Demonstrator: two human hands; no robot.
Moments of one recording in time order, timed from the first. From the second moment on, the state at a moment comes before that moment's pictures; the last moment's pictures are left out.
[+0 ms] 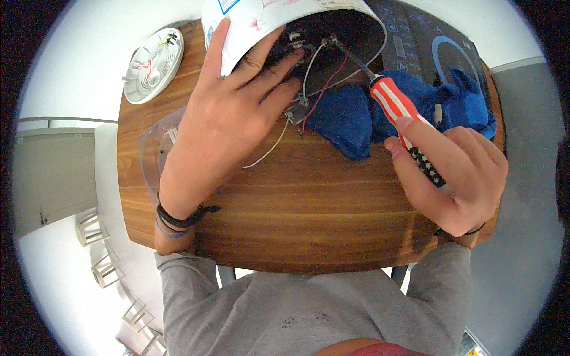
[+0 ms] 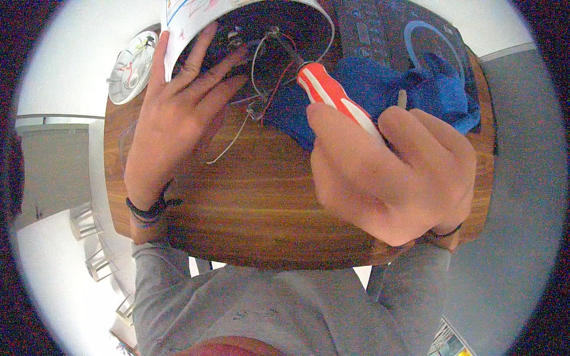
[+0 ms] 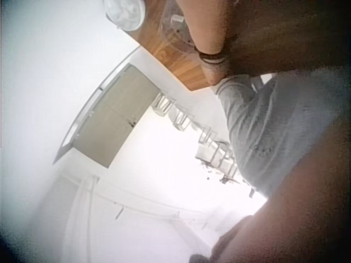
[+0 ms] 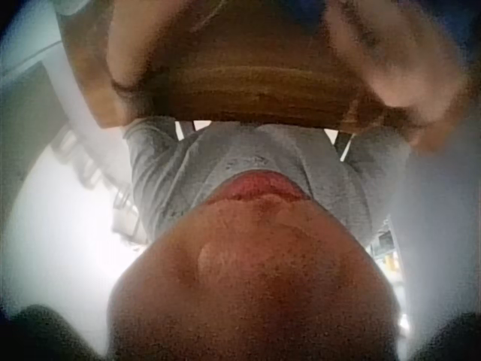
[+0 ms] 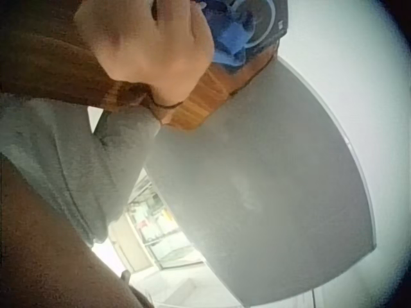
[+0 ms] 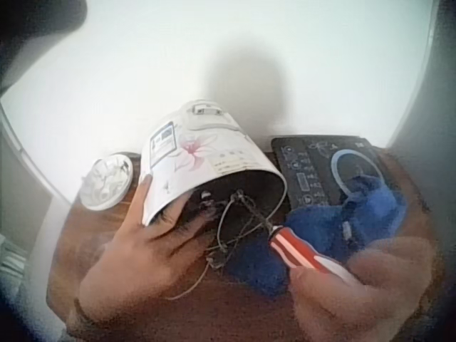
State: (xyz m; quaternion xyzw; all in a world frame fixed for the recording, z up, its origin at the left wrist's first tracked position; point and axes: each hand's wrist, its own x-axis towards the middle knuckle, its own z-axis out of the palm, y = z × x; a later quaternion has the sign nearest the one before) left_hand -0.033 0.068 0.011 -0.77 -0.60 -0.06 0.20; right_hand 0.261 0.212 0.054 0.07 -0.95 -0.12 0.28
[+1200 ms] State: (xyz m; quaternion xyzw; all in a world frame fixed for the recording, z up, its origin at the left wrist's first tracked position) left_hand -0.031 0.064 0.018 -0.78 -0.60 -0.06 0.19; right_hand 0.262 0.197 0.059 -0.08 -0.95 -0.11 0.30
